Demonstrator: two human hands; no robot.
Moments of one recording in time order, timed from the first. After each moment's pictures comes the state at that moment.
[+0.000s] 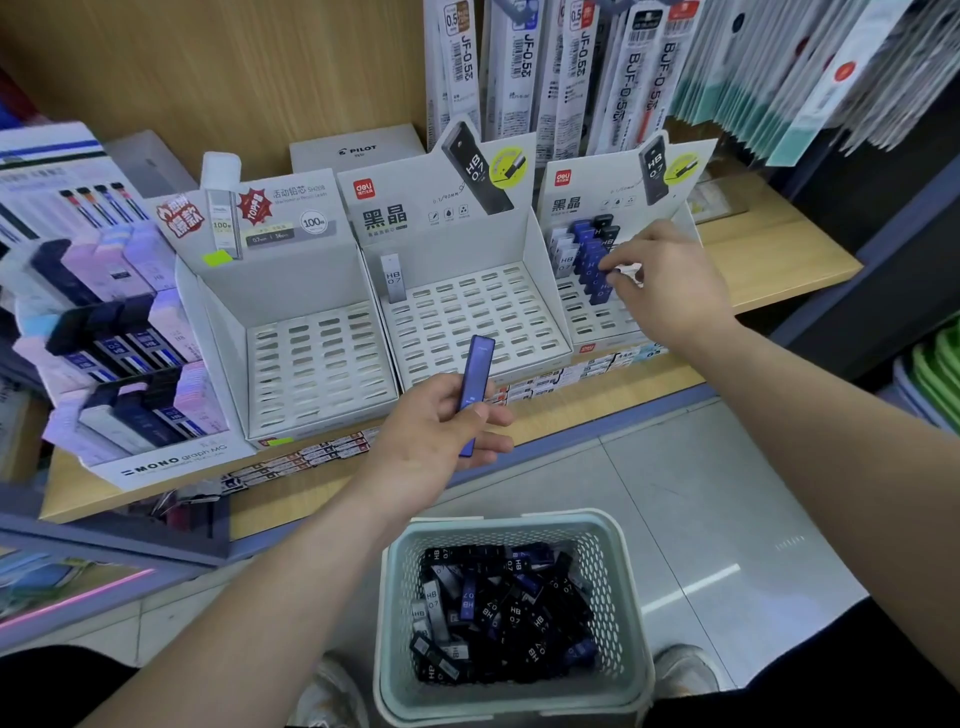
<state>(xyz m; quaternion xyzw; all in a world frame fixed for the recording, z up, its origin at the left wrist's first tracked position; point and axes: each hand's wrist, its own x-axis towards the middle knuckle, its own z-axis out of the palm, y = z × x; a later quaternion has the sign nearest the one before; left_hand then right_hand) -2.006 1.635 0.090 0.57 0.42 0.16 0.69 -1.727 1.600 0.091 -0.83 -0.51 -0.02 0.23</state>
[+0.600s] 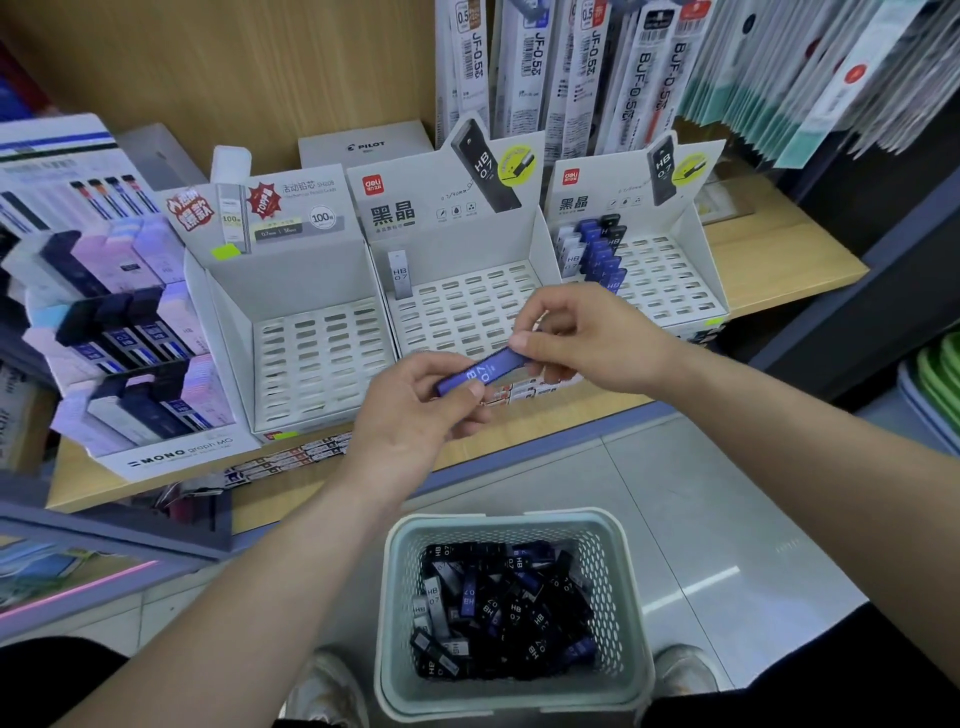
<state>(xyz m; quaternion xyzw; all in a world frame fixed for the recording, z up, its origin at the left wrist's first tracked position) -2.009 1.645 0.092 0.54 0.42 0.26 0.68 -1.809 1.595 0.114 -0.68 -0.52 0.39 0.35</state>
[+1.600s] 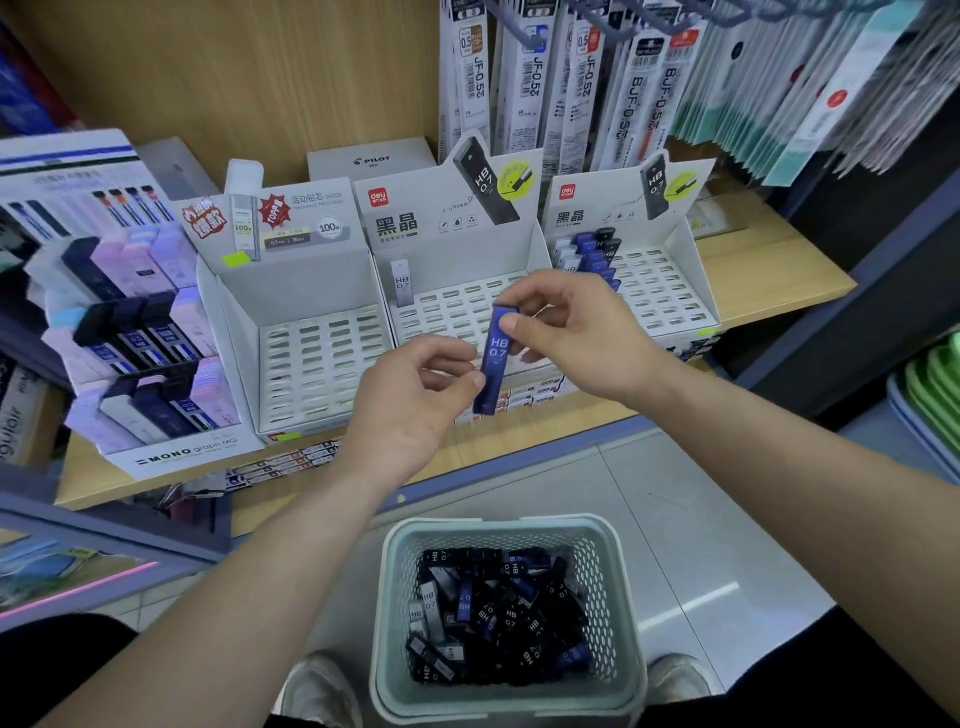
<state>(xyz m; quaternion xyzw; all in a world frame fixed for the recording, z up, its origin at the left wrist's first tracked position) -2.006 1.657 0.096 0.71 0.42 0.27 0.50 -1.826 1.599 0.121 -0.65 -0.51 0.31 0.47</state>
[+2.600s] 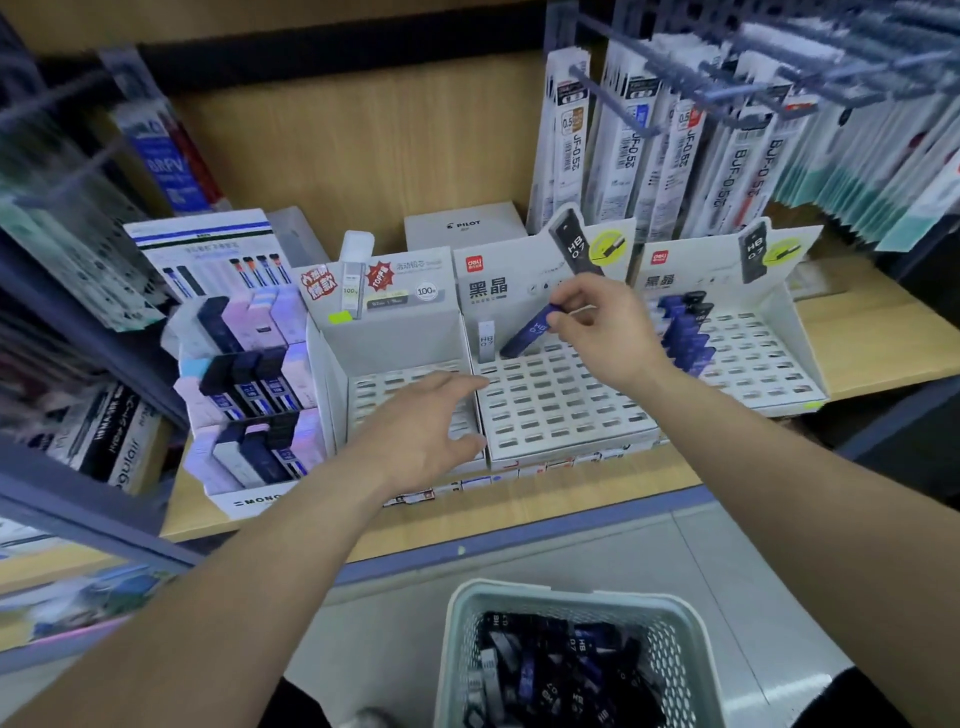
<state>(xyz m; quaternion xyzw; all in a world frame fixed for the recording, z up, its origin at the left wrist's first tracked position) -2.049 1.745 0.095 0.91 0.37 0.00 0.20 -1.813 1.701 0.099 -0.71 -0.50 0.18 0.47</state>
